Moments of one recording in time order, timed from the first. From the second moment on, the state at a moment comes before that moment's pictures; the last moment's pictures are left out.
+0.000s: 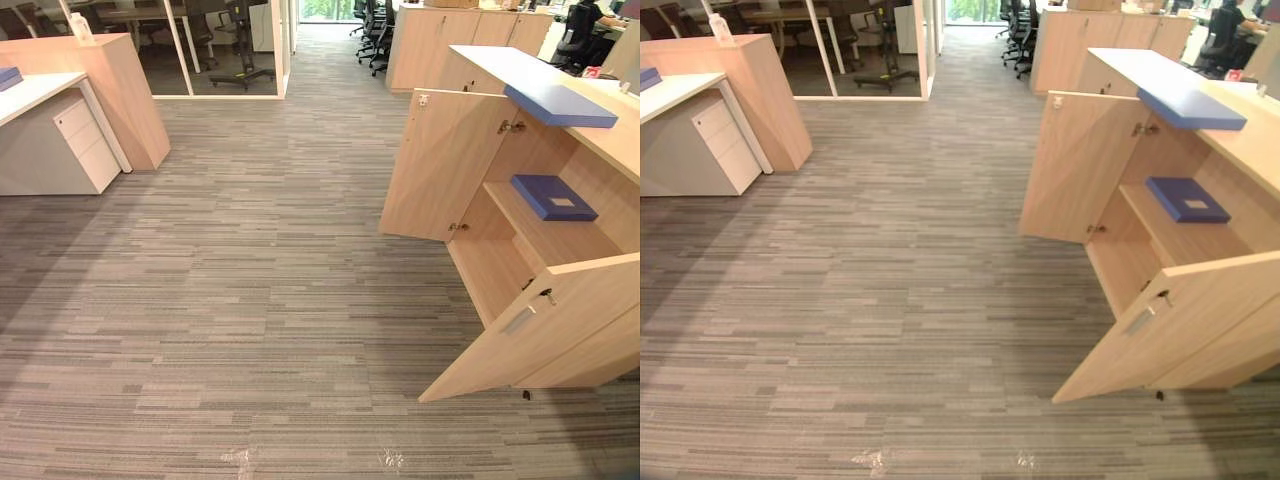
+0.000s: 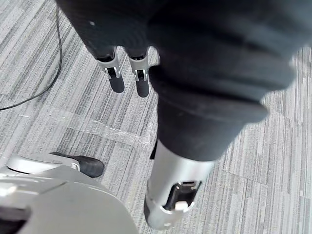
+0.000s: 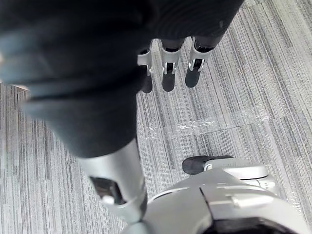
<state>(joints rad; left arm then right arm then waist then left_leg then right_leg) 0.20 0.08 0.30 1.07 -0.08 -0.06 0.08 0.17 -0.08 -0.33 1.13 -0.14 0.01 -0.05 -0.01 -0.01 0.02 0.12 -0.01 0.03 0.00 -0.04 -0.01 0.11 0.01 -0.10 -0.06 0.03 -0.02</state>
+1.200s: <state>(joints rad) 0.18 -0.02 0.53 0.99 -0.23 -0.09 0.11 0.08 0.00 -0.53 1.04 0.26 -0.04 -0.15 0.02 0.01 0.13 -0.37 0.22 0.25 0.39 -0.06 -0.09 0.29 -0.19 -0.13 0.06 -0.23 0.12</state>
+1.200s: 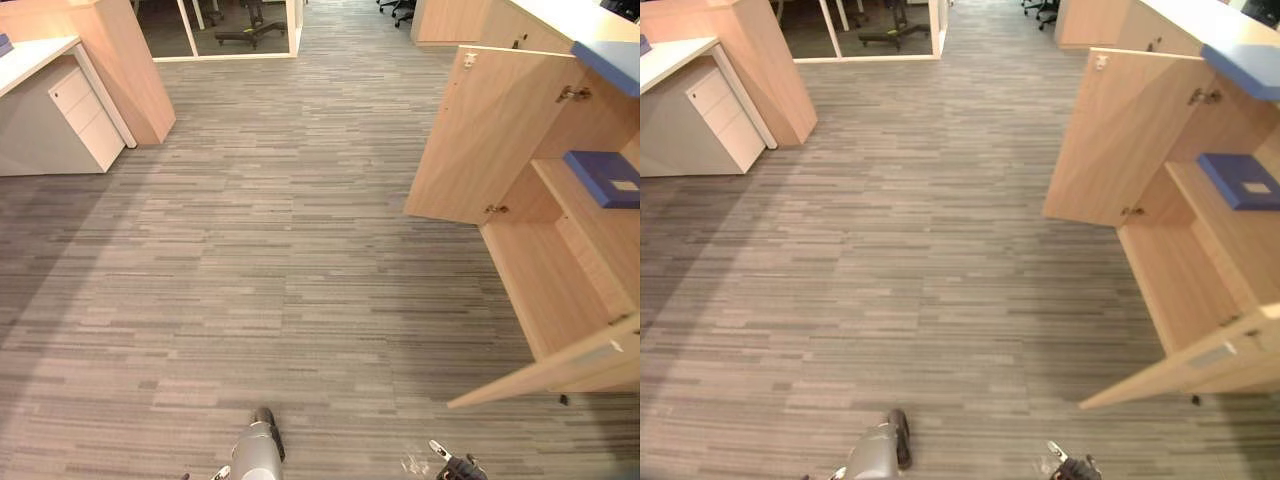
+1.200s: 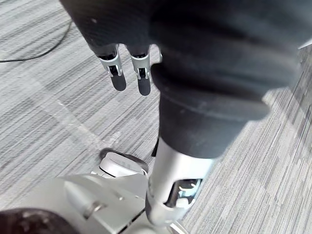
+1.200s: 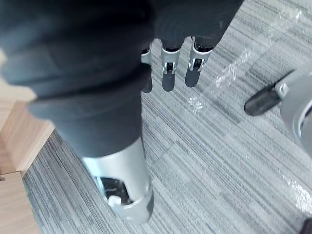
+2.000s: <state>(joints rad) 0.05 -0.02 0.23 1.03 -0.10 -0.12 0.16 0.14 0.06 -0.45 0.91 0.39 -0.09 -0.17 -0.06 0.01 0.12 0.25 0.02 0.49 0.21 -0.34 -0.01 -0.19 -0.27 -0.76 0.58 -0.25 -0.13</state>
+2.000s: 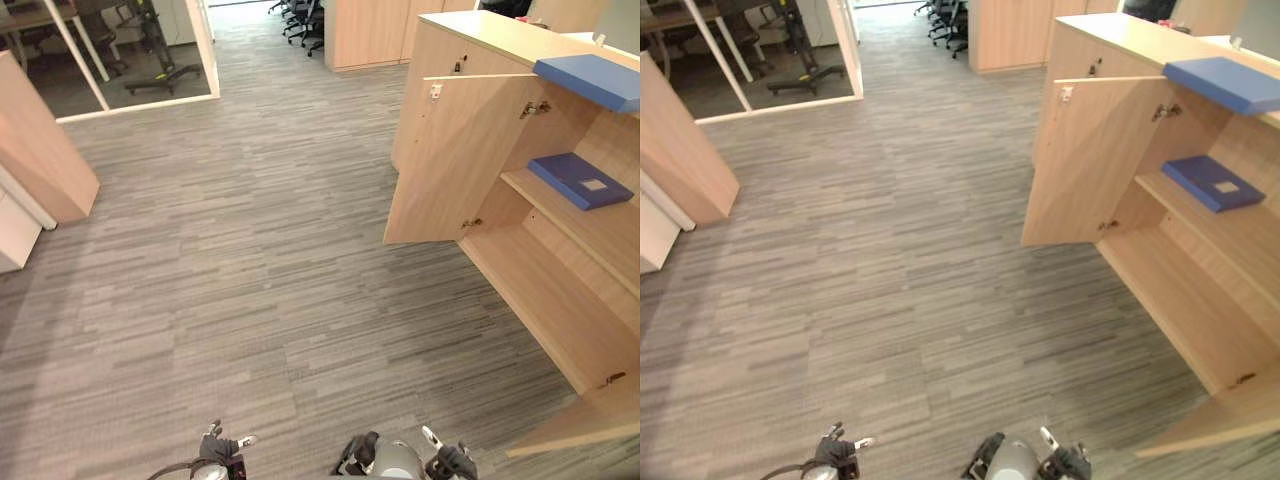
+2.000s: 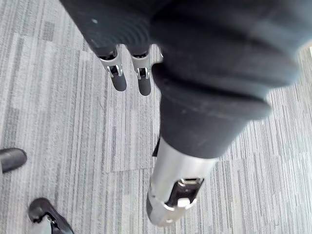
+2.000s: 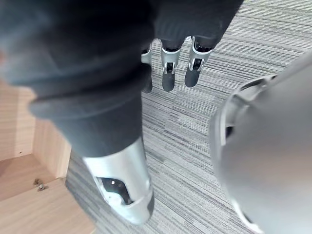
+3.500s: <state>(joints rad) 0.05 -0.02 0.37 1.06 -0.15 -0.15 0.10 0.19 0.01 -0.41 1.05 0.42 -0.09 0.00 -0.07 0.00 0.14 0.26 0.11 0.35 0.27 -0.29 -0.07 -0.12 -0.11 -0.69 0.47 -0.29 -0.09</state>
